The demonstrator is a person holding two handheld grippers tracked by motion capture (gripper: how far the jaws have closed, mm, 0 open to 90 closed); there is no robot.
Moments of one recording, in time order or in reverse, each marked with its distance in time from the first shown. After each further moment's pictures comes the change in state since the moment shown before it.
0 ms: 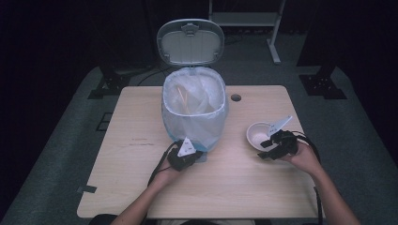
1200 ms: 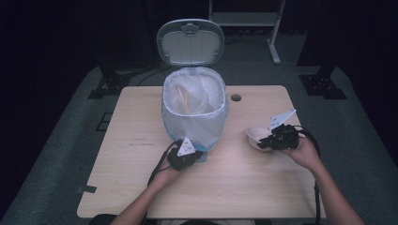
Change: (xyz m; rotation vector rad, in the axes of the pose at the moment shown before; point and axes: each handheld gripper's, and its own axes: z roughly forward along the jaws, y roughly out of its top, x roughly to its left) left arm 0.001 0.000 0.000 -0.005 -0.003 -0.008; right arm 0.005 0.021 -0.025 -0.070 -0.014 -0.032
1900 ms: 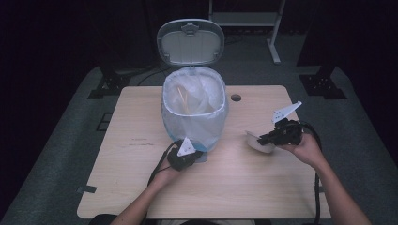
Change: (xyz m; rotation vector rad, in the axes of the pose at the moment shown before) left arm 0.000 0.000 0.000 0.000 0.001 0.001; right arm -0.002 0.013 -0.020 -0.057 0.071 0.065
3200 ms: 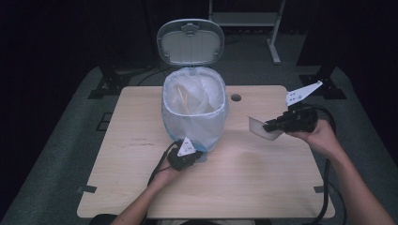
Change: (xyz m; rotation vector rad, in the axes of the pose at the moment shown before) left arm 0.000 0.000 0.000 0.008 -0.001 -0.002; right arm 0.024 0.046 -0.070 -0.102 0.023 -0.045
